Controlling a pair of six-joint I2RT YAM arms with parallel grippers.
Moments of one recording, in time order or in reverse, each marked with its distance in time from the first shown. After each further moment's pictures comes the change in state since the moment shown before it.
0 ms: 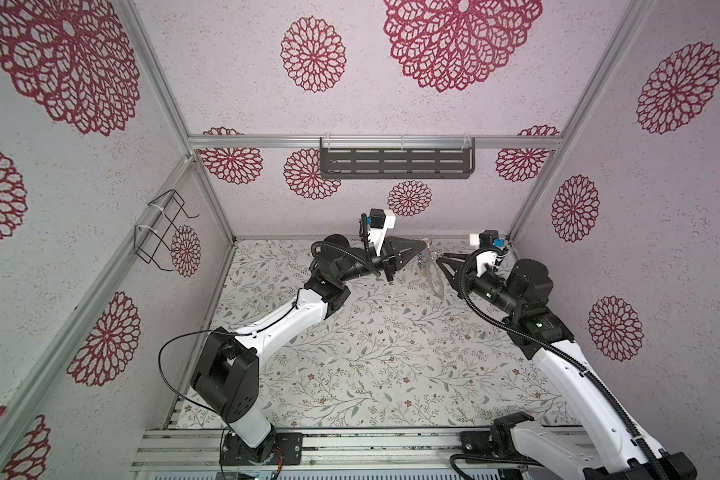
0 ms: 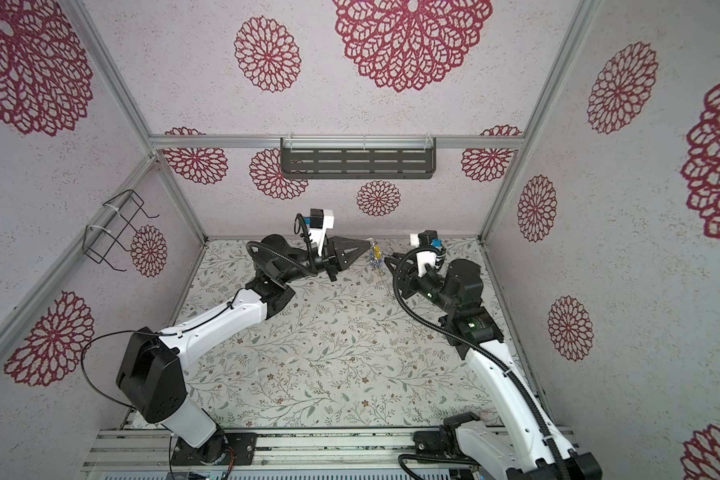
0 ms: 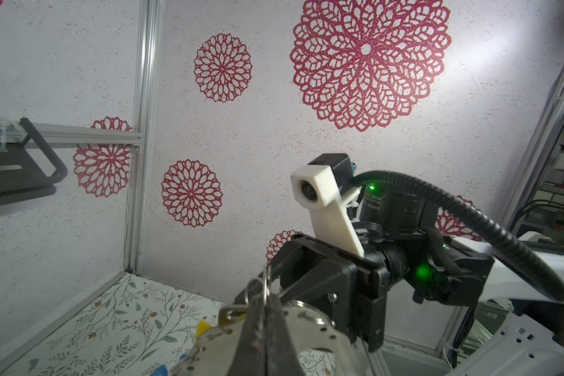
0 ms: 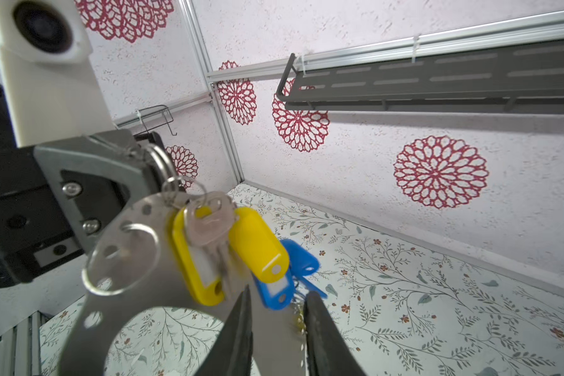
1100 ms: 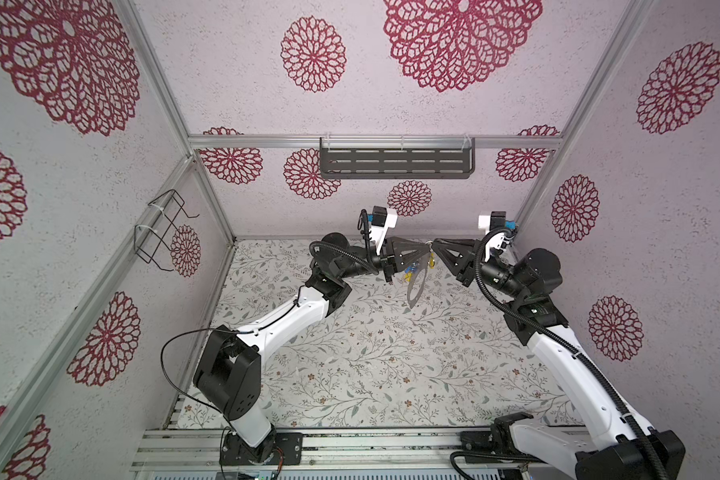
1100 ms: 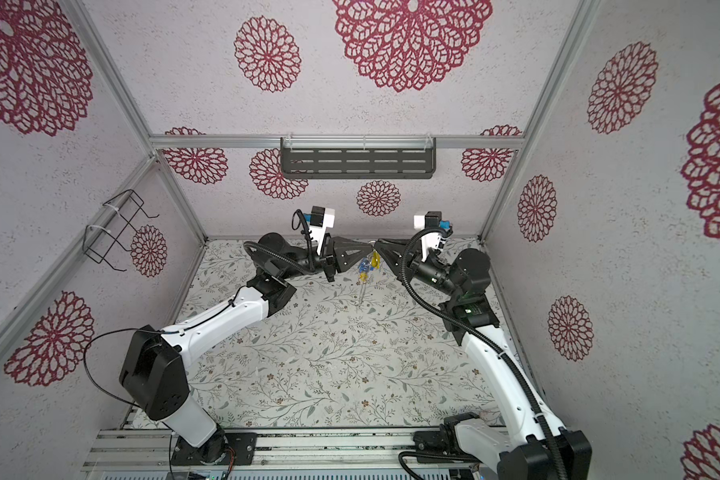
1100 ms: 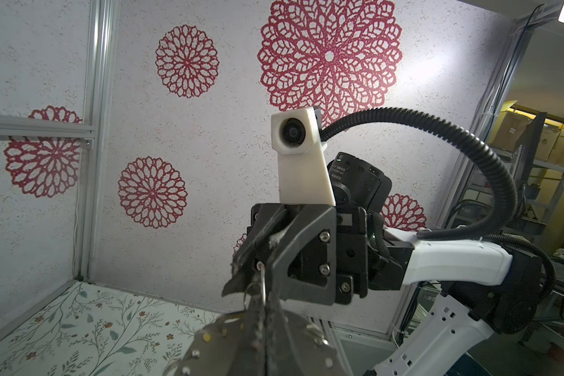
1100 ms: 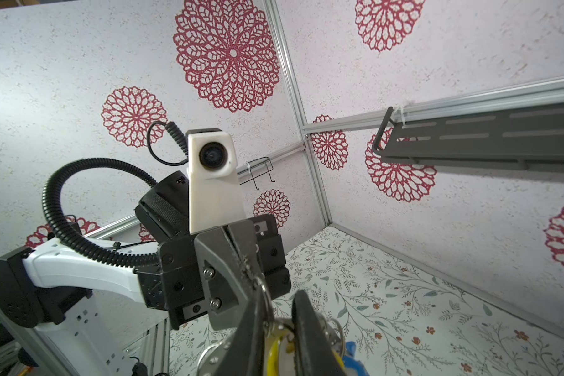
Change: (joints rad) left arm 0.006 0.023 0.033 0.054 0.101 -0.114; right arm -0.031 0.098 0.043 0.372 -0.338 0.332
